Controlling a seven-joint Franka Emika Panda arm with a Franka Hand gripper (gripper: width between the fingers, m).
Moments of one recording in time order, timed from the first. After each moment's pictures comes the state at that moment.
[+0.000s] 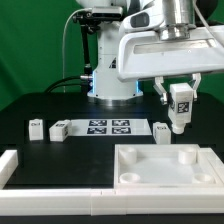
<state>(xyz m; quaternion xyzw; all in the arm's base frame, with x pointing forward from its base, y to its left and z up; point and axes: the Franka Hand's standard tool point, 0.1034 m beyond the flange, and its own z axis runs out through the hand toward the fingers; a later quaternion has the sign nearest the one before) 0.530 0.095 0.121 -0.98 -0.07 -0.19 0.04</state>
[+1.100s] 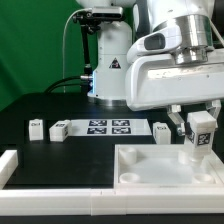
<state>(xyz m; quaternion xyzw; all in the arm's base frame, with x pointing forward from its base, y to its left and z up) 0.606 0.108 0.096 -0.97 -0.11 -0.22 0.04</state>
